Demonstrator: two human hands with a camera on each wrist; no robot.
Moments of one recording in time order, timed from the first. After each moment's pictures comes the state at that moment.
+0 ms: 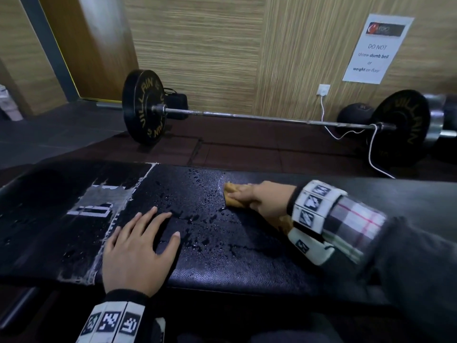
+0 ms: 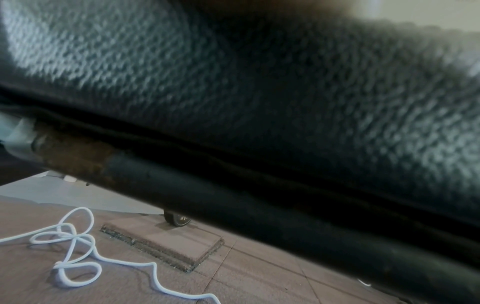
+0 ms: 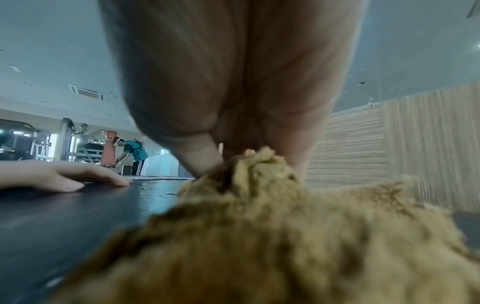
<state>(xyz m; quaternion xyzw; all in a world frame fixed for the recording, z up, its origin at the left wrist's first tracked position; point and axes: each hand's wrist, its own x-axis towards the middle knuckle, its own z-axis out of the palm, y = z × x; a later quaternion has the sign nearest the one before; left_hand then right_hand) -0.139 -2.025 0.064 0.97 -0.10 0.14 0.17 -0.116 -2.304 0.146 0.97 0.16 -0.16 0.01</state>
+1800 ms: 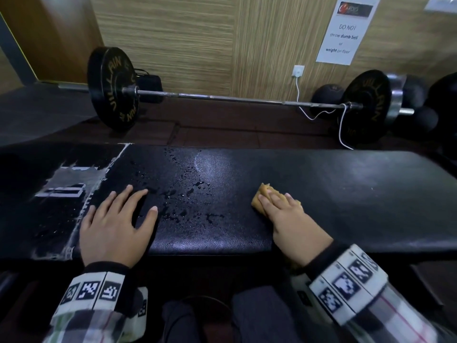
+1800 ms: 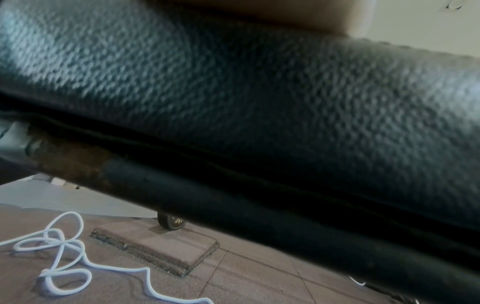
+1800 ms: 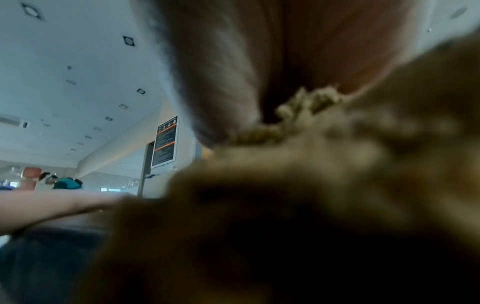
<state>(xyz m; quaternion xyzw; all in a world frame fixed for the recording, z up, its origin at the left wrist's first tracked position) -0.142 -2.025 0.063 0.97 -0.11 0.14 0.17 -0.261 -2.296 0.110 0.99 -0.13 -0.07 -0.05</state>
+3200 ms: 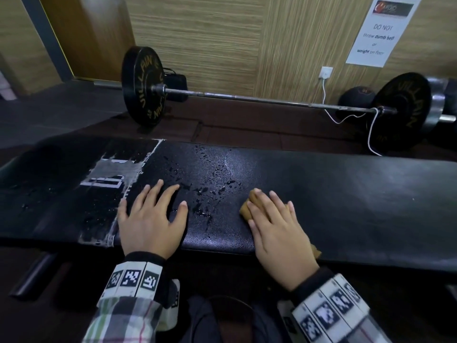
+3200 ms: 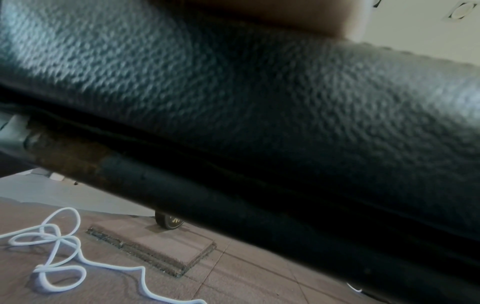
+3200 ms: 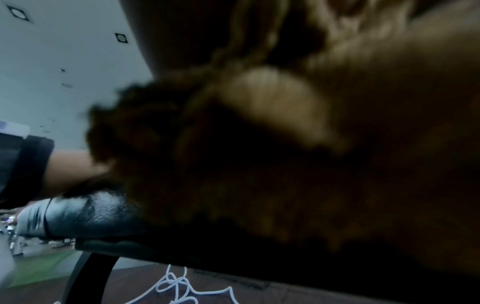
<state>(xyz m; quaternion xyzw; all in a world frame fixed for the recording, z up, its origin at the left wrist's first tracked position) -0.140 -2.024 0.062 0.97 -0.10 0.13 0.16 -0.245 -2.228 0.073 0.98 -0.06 0.17 -0.03</state>
